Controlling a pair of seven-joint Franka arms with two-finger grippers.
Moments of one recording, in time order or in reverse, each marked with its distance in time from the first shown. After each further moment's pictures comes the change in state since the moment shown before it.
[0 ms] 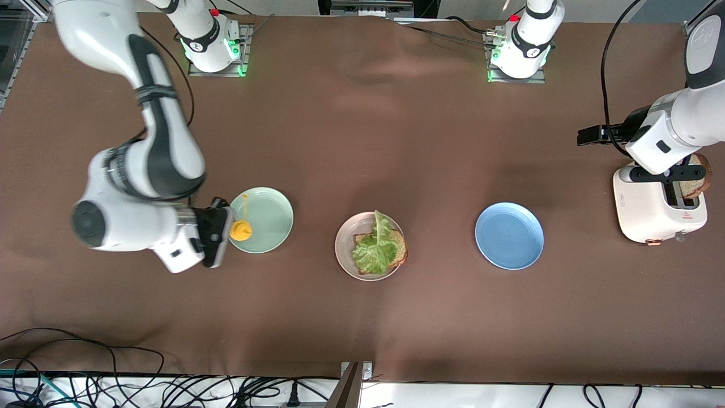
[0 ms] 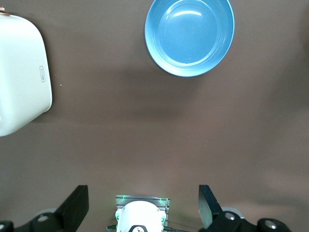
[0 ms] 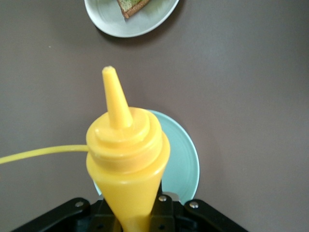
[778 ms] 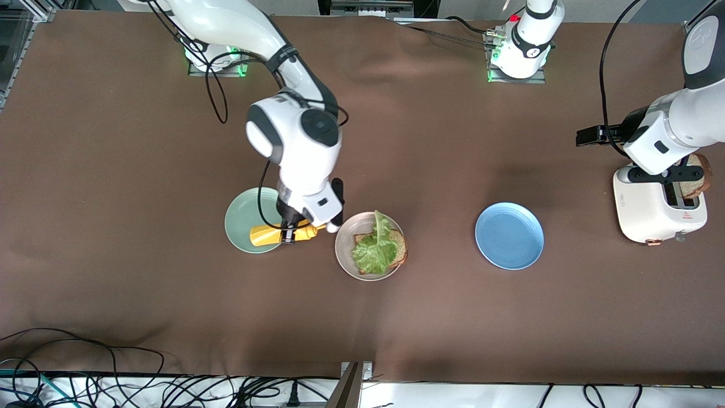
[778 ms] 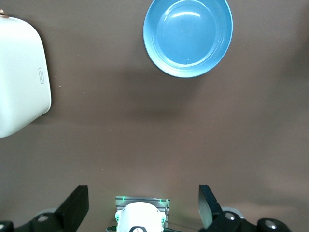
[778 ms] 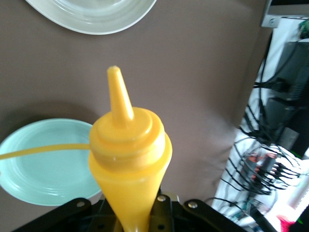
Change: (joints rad) left arm -0.004 0.002 -0.002 0.000 0.000 0.006 0.000; right arm 0.367 0.039 0.001 0.026 -0.821 0.176 0.359
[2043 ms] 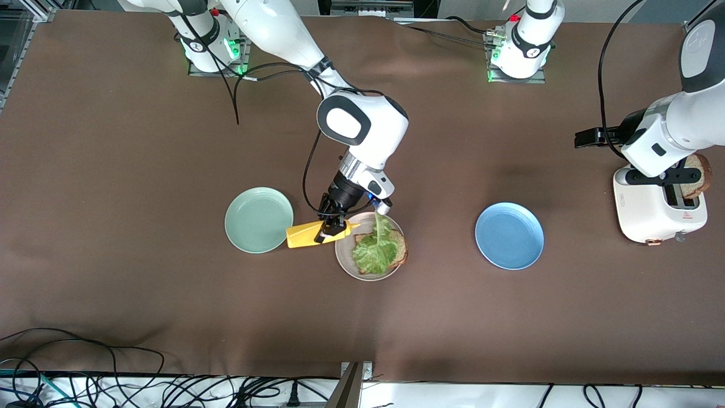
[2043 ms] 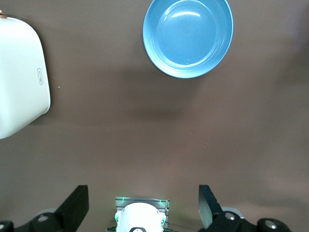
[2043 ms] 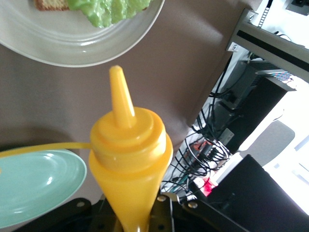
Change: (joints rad) left arm -0.002 0.008 -0.001 0.000 0.000 0.004 -0.001; right arm 0.160 0.146 -0.019 0.047 -0.287 -0.014 0.261
